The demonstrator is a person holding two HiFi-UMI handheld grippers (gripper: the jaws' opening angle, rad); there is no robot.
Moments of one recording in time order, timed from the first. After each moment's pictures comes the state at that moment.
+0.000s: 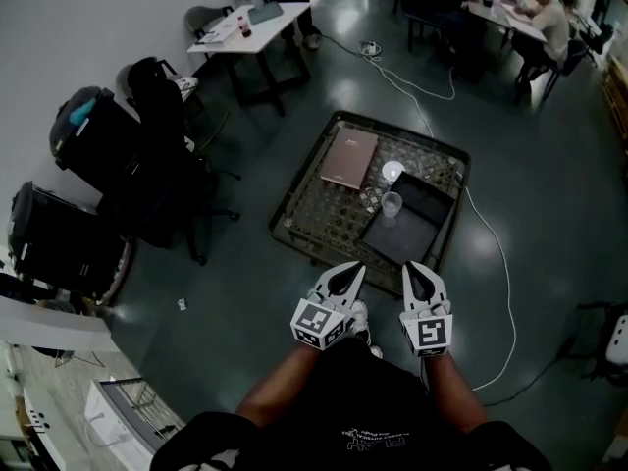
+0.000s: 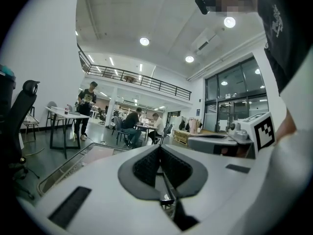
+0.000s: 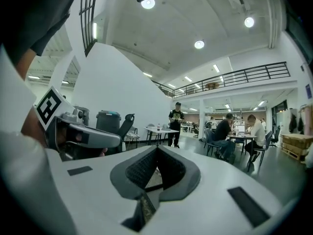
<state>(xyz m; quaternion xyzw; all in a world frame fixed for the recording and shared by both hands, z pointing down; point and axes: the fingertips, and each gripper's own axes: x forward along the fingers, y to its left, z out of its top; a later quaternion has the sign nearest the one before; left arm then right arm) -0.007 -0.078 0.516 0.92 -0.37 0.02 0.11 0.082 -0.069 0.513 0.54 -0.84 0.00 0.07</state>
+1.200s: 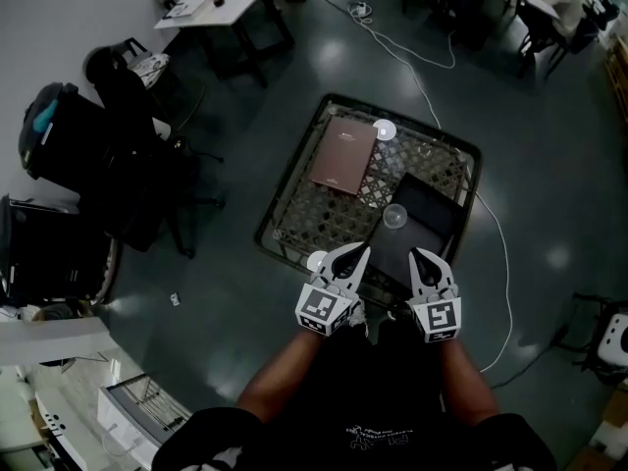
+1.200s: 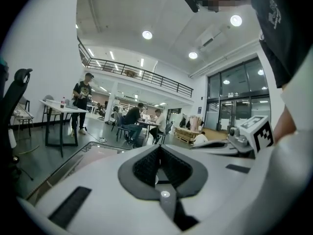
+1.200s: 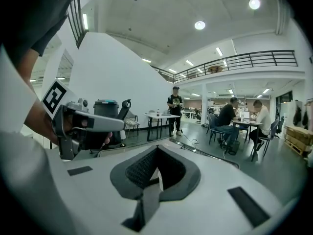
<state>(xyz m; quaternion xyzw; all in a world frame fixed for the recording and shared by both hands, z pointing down) 0.009 -0.227 0.551 0.92 -0.37 0.04 0.12 0.100 -0.207 0.574 0.51 -0.84 0.06 0.14</state>
